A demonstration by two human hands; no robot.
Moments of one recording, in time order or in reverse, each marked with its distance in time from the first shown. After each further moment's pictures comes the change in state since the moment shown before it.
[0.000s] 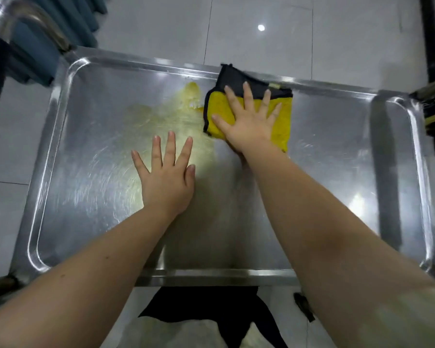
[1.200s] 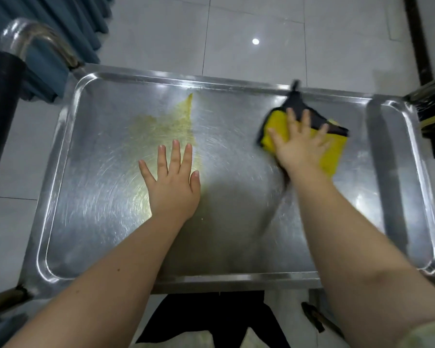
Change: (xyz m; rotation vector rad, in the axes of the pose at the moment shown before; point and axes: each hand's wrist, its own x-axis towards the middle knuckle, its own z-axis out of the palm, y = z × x) left_hand 0.000 0.004 0.003 0.007 0.017 -0.026; right_hand -0.031 0.093 0.002 0.105 0.032 0.354
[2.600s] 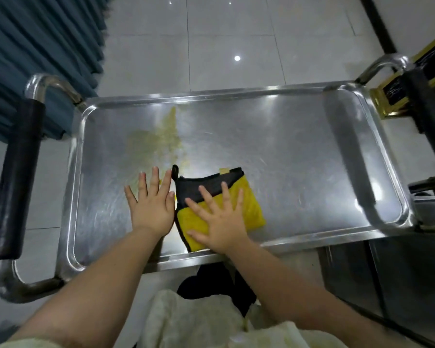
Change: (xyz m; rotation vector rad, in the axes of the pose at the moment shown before) left_hand -0.062 -0.055 -0.014 0.009 -0.139 0.033; right_hand -0.243 -0.040 0.070 -0.095 -0.004 -0.666
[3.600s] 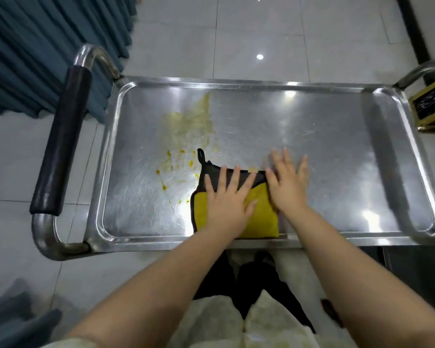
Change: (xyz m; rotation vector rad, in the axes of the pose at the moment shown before) left_hand -0.033 0.100 -0.002 -0.125 0.065 0.296; right_hand 0.032 0.093 -0.033 0.340 0.099 0.444
